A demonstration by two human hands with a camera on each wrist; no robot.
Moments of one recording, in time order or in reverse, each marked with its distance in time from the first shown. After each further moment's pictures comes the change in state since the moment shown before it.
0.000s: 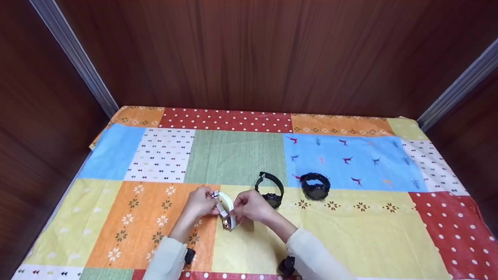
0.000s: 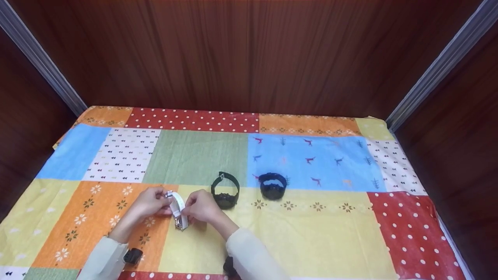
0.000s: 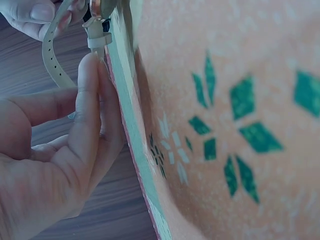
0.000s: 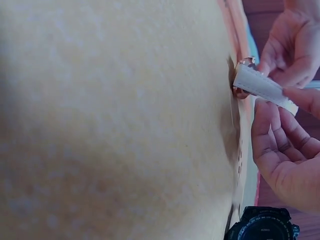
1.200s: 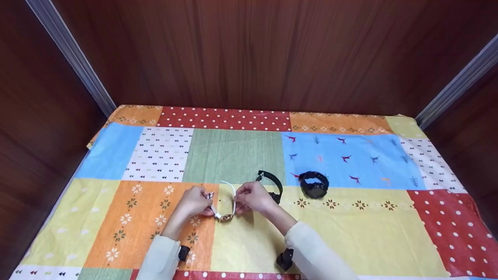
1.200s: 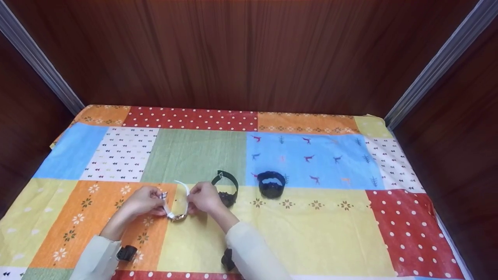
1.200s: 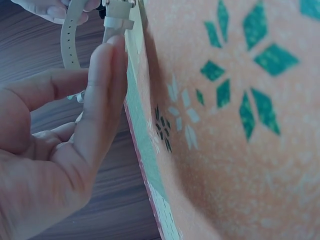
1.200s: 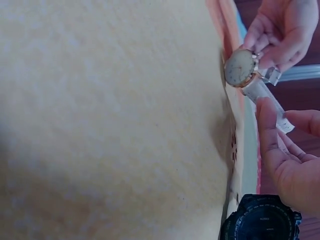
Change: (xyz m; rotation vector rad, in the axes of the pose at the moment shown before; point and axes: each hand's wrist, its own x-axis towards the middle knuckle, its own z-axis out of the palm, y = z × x) left_hand -0.002 0.004 -0.014 0.089 -0.063 -0.042; right_hand 0.014 0.005 -0.010 0.261 0.093 0.189
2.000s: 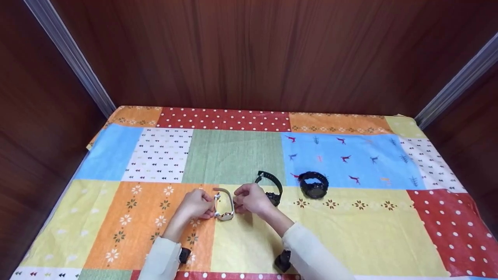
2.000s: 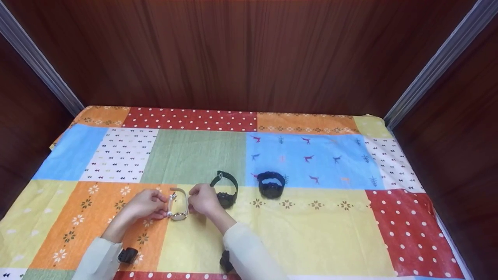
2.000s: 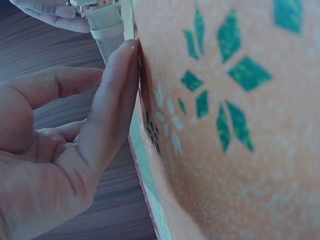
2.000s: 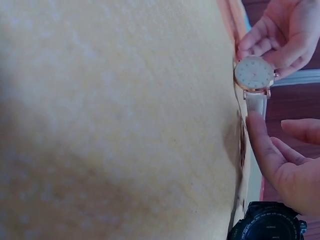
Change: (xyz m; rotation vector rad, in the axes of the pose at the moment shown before) left_hand 0.002 -0.007 0.004 0.007 -0.014 0.005; right_hand 0.003 0.005 0.006 -0.013 0.060 -0.002
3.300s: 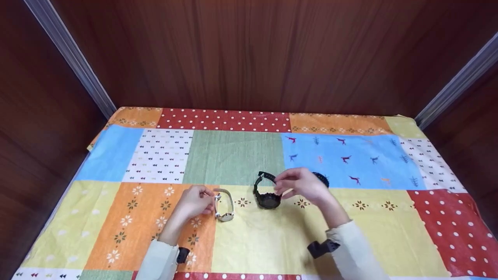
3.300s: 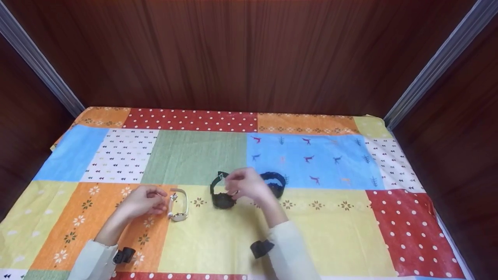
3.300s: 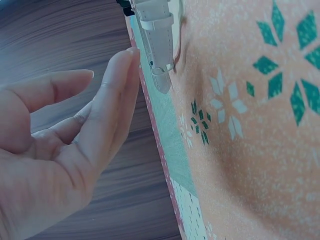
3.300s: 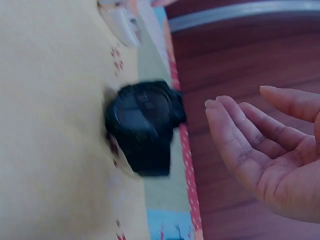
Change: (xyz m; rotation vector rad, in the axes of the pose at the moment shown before) left_hand -0.014 0.018 -0.008 -0.024 0.028 0.074; right_hand -0.044 -0.038 -0.114 -0.069 -0.106 -0.075
